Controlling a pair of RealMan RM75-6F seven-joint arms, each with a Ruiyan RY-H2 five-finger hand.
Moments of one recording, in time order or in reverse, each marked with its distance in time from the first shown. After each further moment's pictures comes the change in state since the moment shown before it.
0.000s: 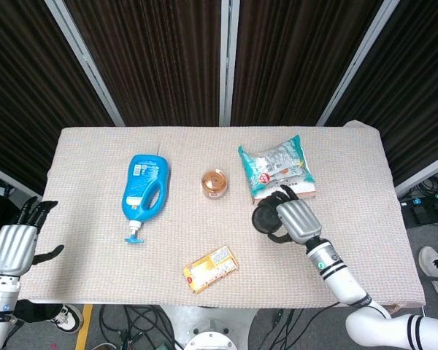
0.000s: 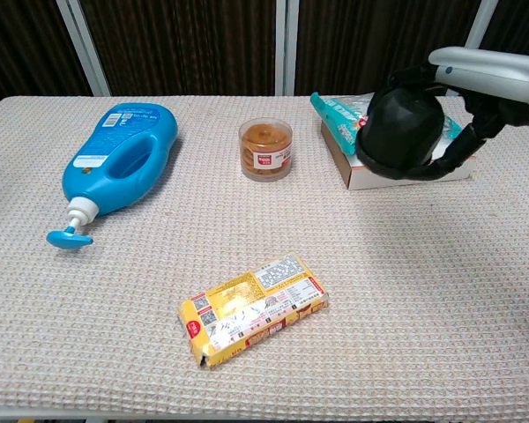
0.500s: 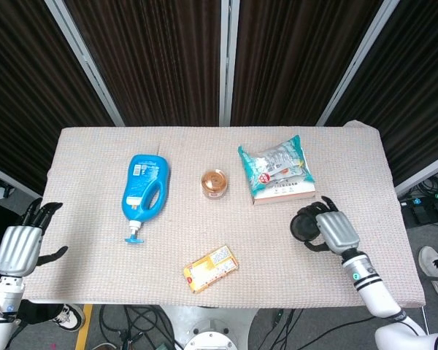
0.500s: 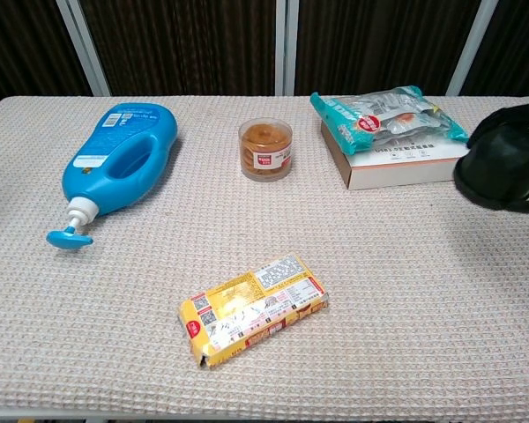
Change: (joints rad) left arm 0.001 -0.011 0.006 -0.001 0.013 0.012 0.017; right arm -0.116 0.018 -0.106 0.156 -0.132 0.029 0.171
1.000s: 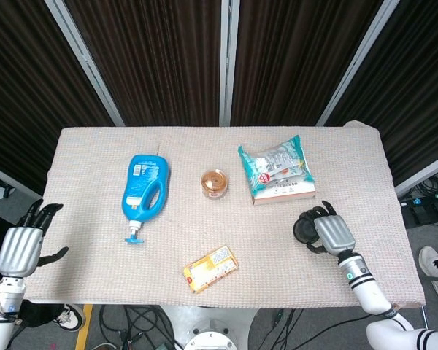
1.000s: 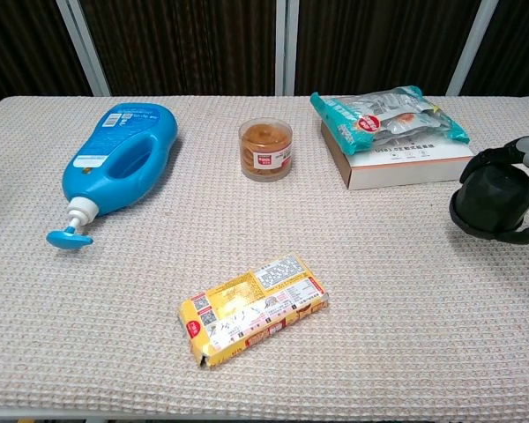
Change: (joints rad) left arm 0.000 -0.030 0.004 0.044 0.004 0.001 -0.028; right arm -0.015 -0.118 -0.028 0.206 0.001 -0.010 -0.009
